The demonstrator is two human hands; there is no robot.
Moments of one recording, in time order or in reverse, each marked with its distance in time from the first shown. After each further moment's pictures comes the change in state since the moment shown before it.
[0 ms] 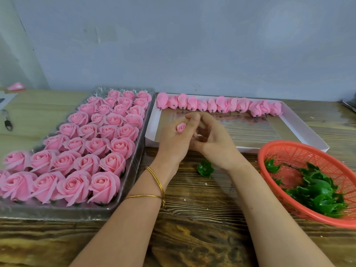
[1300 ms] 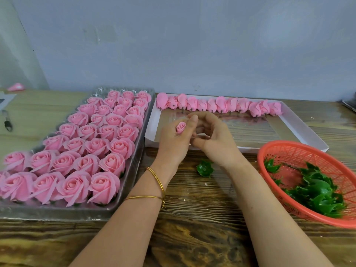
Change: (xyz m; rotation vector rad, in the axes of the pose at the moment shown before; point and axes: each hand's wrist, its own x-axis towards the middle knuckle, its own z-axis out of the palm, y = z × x) left_hand 0.003 -0.004 -0.001 0.036 -0.002 0.099; right_hand 0.000 -0.004 0.002 -0.004 0.106 0.023
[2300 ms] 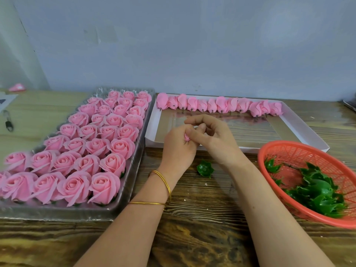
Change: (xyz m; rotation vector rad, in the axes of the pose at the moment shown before) left_hand -0.008 0.004 0.005 0.396 -0.018 0.134; right_hand -0.002 -0.004 -0.002 0.003 -0.003 0.042
